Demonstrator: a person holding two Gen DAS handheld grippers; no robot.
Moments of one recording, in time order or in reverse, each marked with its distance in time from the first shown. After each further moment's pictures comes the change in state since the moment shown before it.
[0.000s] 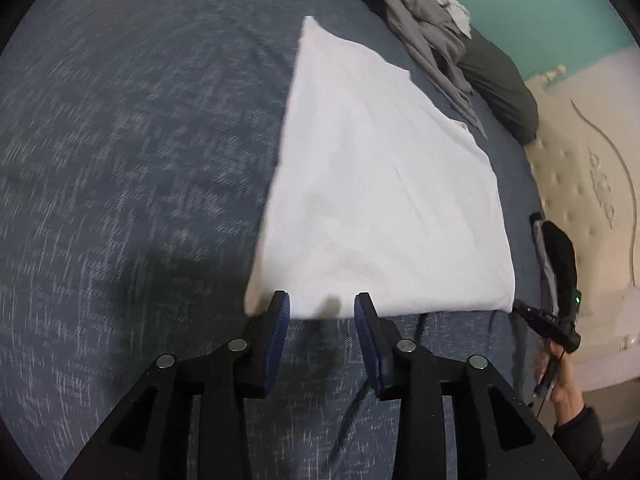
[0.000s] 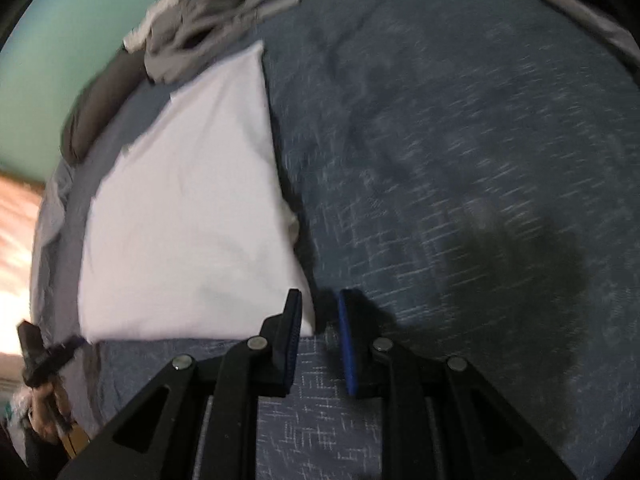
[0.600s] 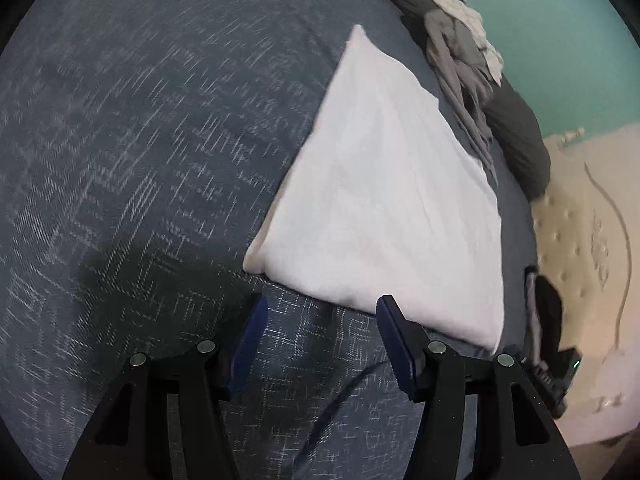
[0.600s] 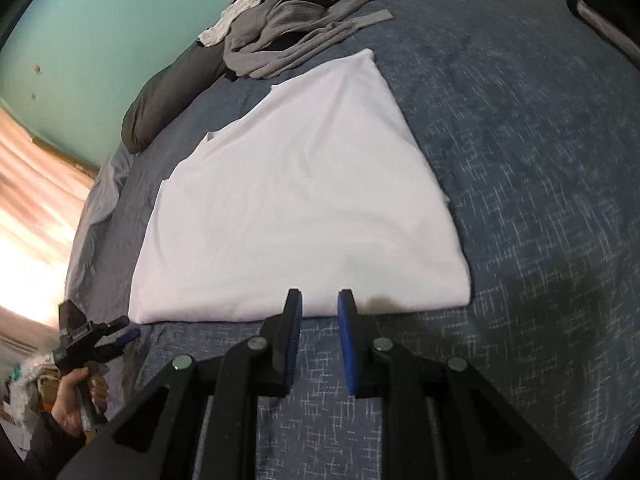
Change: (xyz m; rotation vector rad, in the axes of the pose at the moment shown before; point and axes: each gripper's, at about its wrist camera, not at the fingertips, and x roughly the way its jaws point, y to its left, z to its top) left arm 0.015 0.006 -0.025 -0.215 -0.085 -0.055; right arm 0.002 0.074 -0.039 -0.100 -0.044 0.175
